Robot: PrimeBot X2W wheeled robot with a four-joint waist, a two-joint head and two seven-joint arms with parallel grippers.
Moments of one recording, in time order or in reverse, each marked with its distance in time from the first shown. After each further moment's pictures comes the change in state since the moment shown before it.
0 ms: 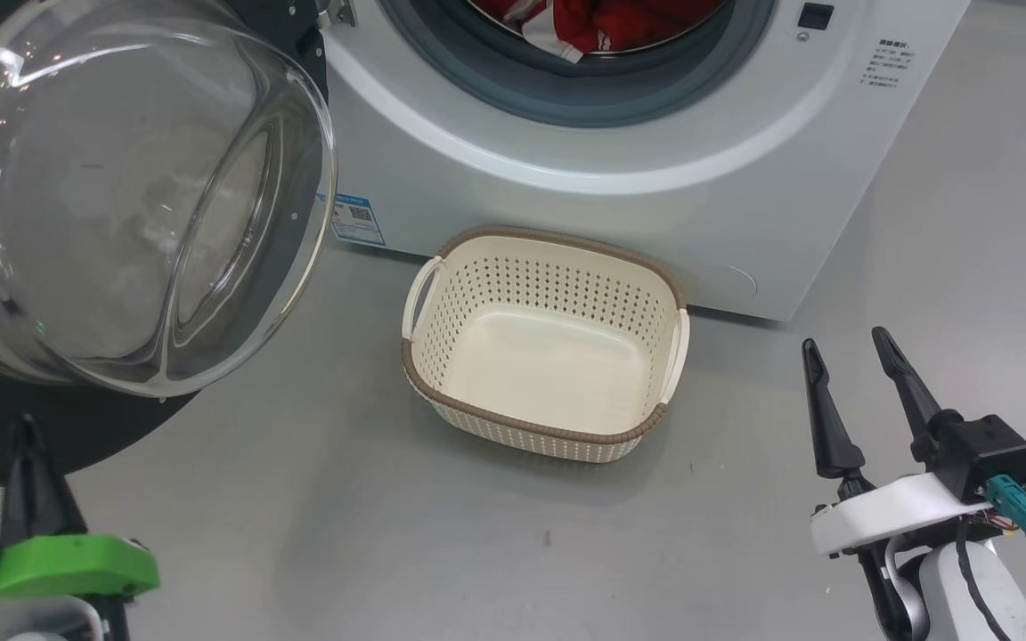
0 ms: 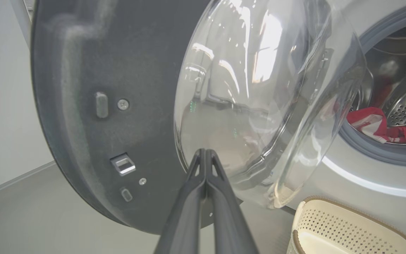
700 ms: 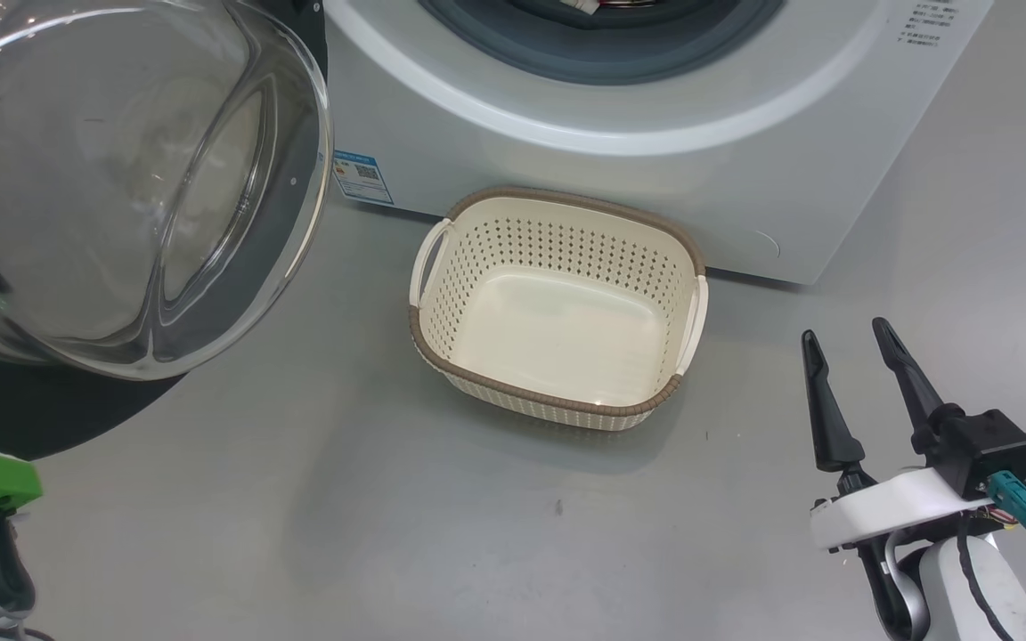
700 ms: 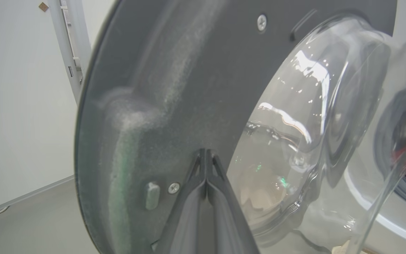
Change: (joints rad) left arm -0.165 0.103 0.059 0.091 -0.106 0.038 0.000; right arm -0.004 -0.004 0.006 -0.020 0.000 -0.002 0.000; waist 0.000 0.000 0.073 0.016
